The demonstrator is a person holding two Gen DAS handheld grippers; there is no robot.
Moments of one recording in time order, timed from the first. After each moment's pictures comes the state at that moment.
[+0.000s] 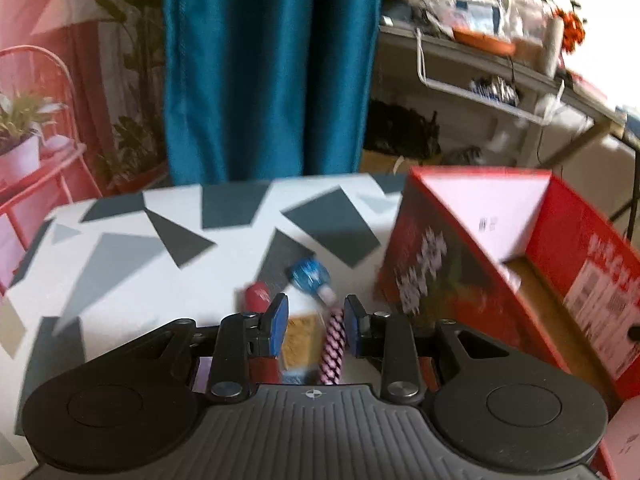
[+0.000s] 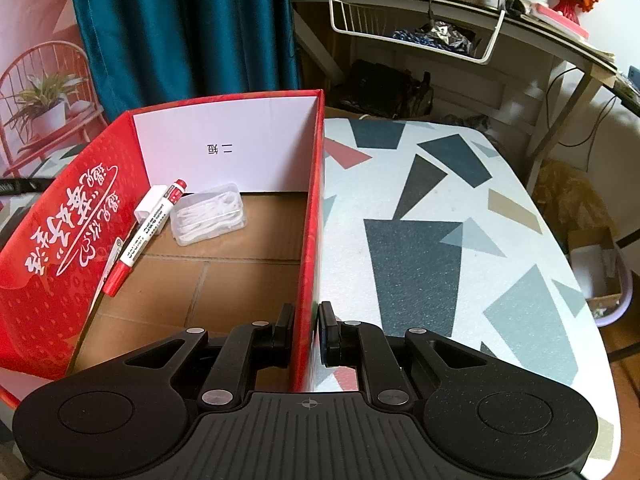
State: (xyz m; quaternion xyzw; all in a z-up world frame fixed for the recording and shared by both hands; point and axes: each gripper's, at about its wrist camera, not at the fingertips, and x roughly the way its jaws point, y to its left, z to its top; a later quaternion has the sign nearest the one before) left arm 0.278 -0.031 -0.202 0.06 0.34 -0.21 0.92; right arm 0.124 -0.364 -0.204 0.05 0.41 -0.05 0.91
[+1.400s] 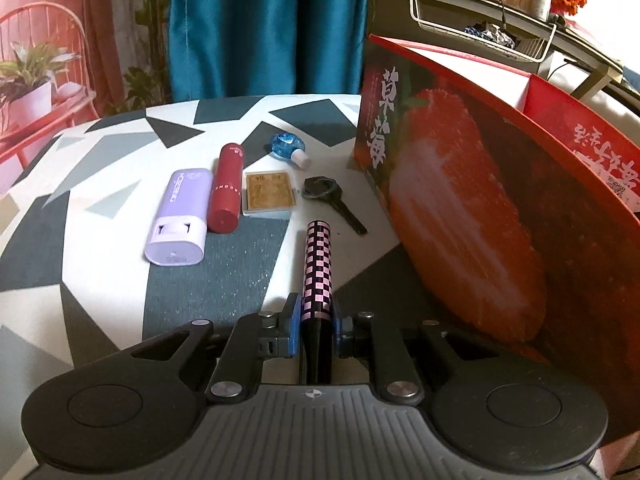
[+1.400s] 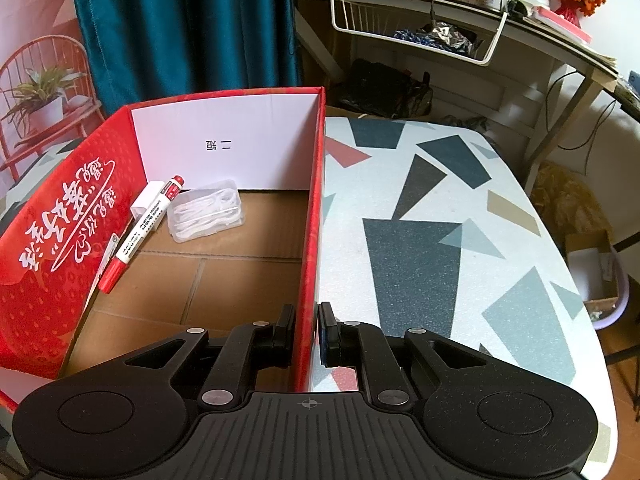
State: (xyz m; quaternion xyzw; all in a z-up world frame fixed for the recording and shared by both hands) left arm 0.200 -0.033 -0.265 0.06 0.38 -0.18 0.91; right arm 0.126 -0.363 -0.206 0.05 0.41 -0.05 0.91
